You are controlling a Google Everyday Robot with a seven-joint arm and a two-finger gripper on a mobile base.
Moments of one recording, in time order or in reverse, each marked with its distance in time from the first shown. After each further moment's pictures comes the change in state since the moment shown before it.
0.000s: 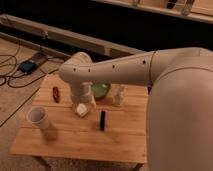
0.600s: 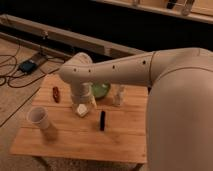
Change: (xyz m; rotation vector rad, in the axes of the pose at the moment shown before) arm 0.000 -0.006 0.006 0.008 0.004 0.007
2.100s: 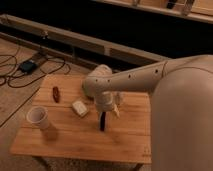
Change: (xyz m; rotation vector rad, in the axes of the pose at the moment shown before) arm 0.019 -0.121 0.062 0.165 0.093 0.131
